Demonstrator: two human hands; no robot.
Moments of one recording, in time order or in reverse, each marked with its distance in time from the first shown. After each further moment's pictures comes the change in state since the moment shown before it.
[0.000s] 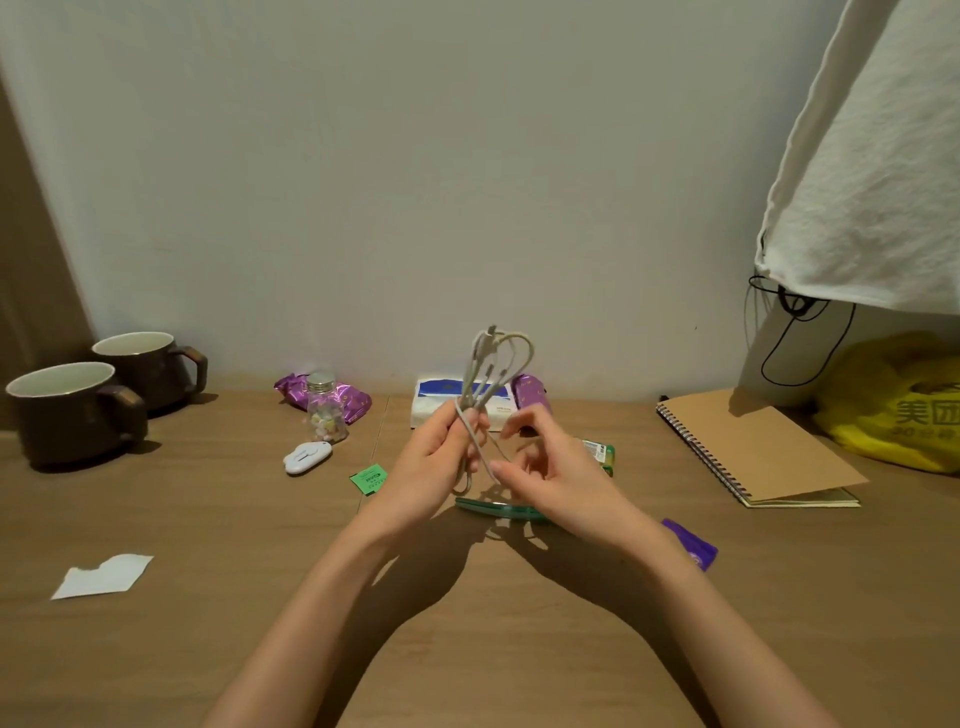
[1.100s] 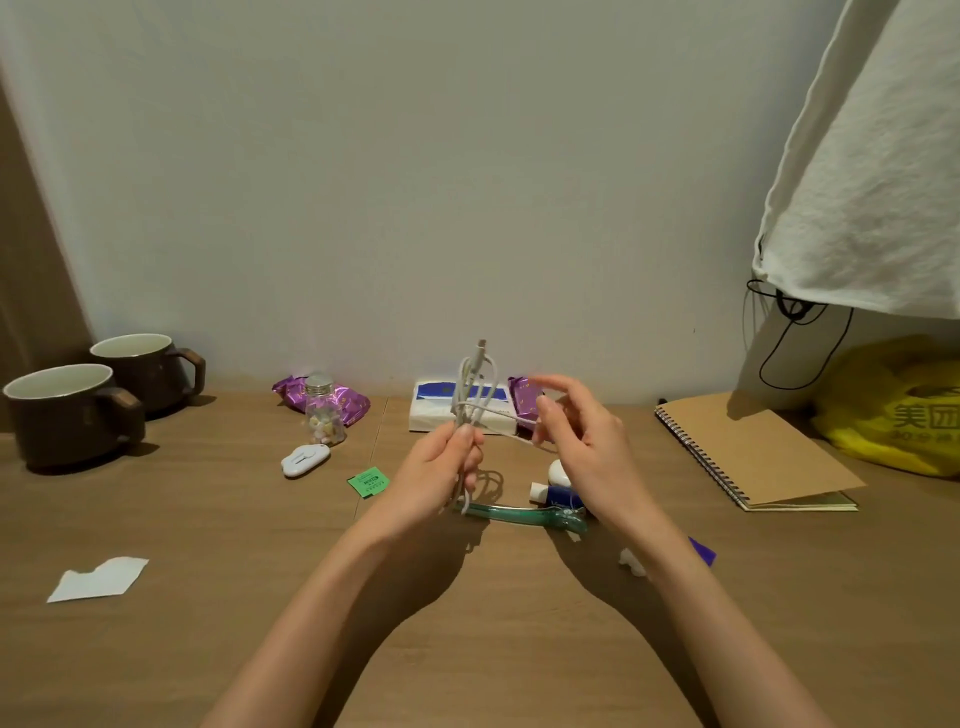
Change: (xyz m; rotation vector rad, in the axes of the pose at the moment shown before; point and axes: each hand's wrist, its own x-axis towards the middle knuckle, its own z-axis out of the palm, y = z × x) left_hand 0.005 -0.008 0.000 -0.062 -0.027 -0.157; right_hand 0.006 -0.002 -0.014 0.007 0.345 -0.019
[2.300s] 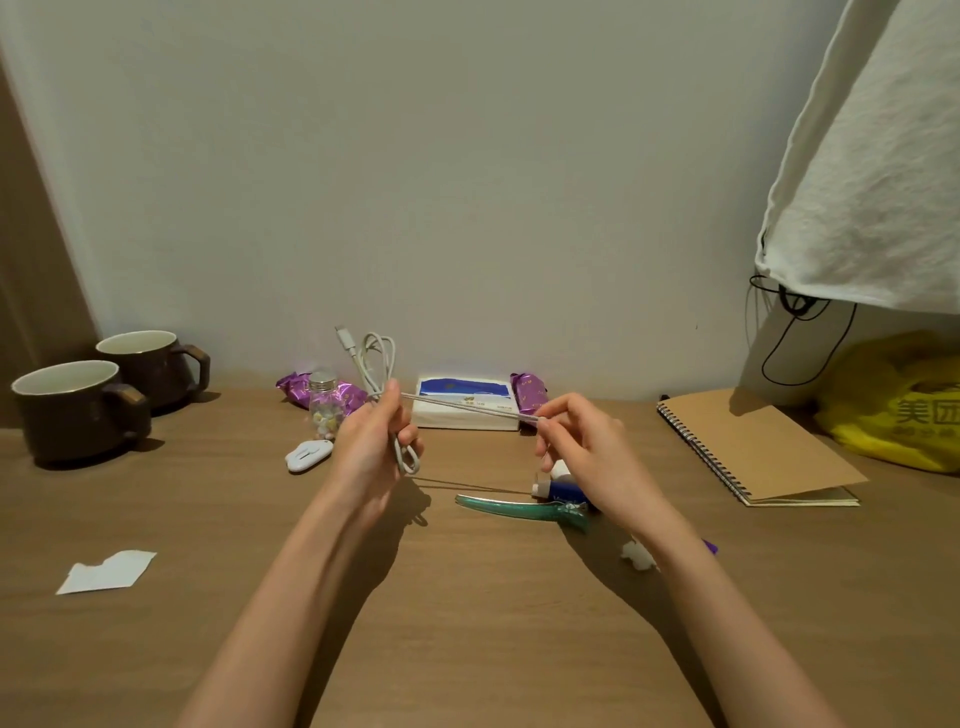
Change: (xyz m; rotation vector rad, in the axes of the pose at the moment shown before) left_hand 0.015 -0.003 -0.037 -0.576 0.359 -0.076; right_hand -0.003 0.005 -0.007 -0.060 -0.137 0.089
